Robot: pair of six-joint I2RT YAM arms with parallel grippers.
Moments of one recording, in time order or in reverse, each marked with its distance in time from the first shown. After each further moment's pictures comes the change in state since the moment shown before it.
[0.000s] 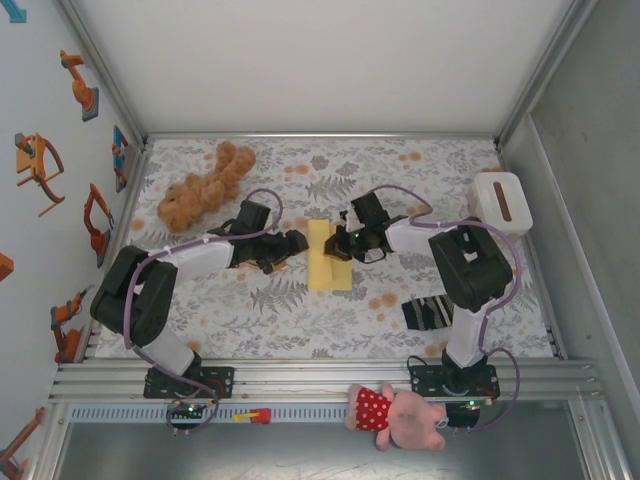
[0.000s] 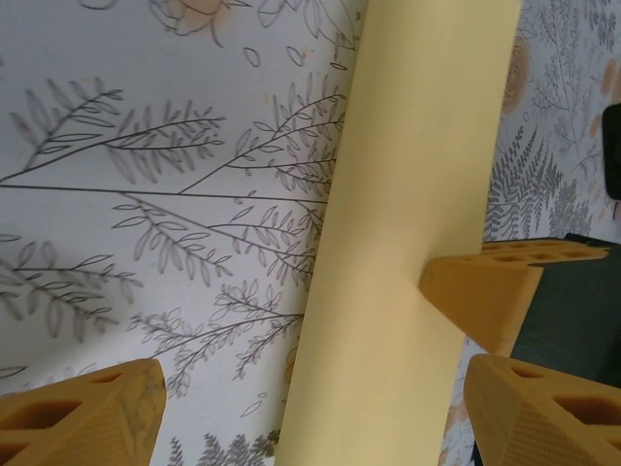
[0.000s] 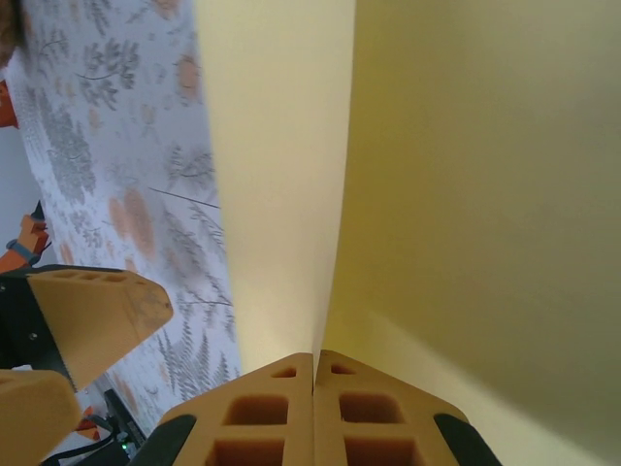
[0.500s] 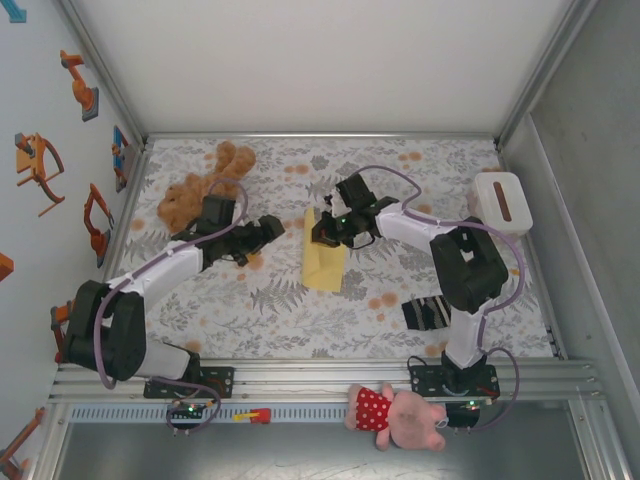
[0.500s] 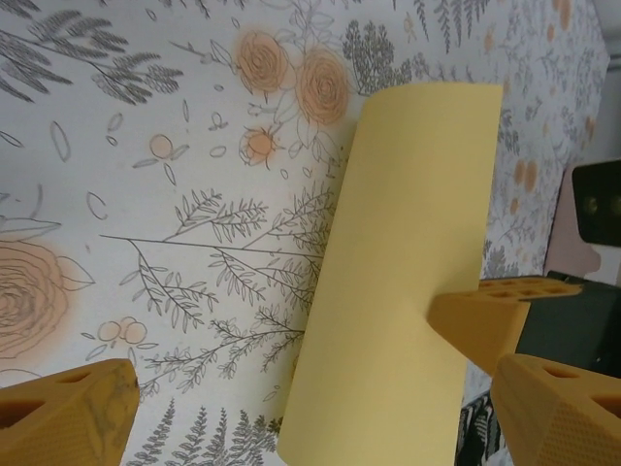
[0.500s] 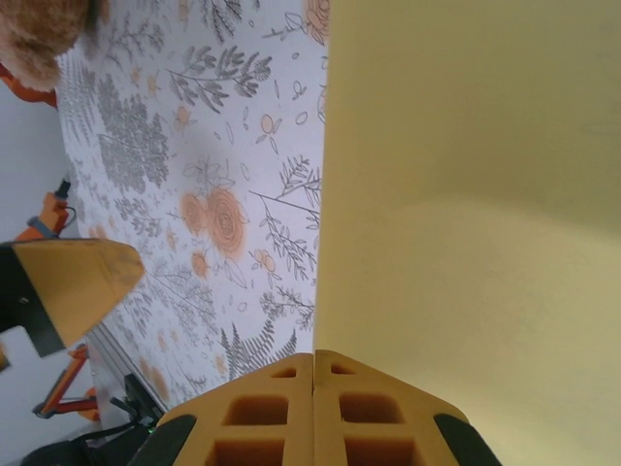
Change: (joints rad) left arm 0.156 -0.224 -0.063 -0.065 0.004 0.037; right arm 0.061 0.011 0.237 -0.203 0.021 -0.046
